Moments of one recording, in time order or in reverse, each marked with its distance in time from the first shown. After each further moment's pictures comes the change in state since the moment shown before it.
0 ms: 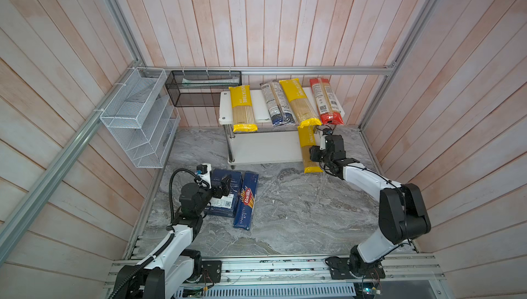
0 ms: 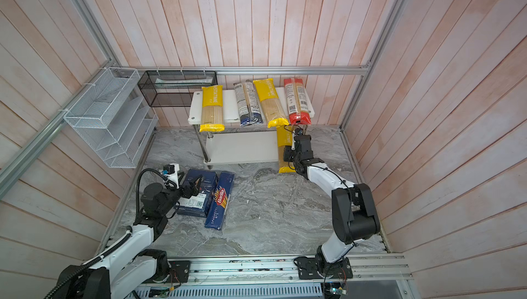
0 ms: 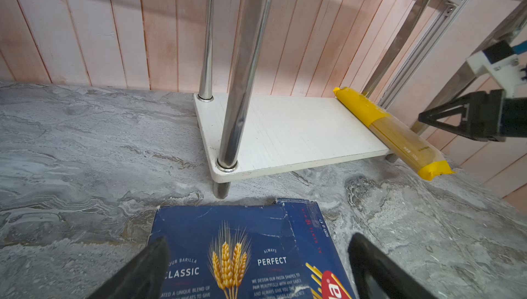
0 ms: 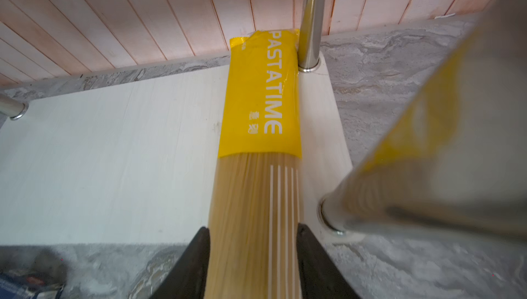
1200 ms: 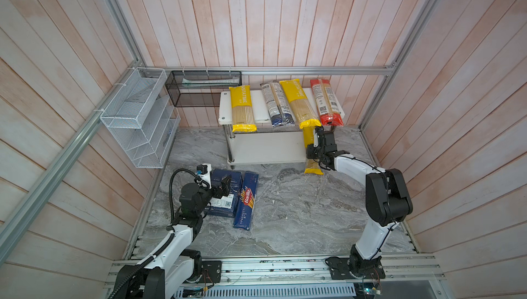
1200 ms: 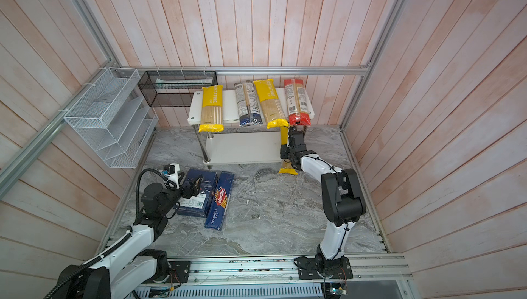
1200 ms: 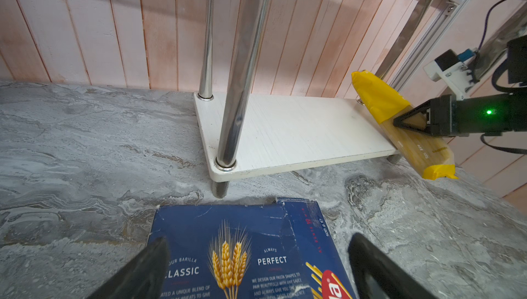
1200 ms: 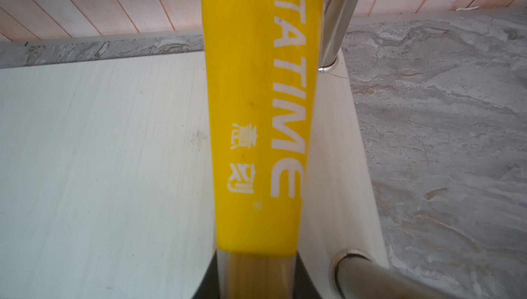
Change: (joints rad) left arm 0.000 0.003 0.000 0.000 0.001 0.000; right arm -0.001 0.252 0.244 -0.074 0.050 -0.073
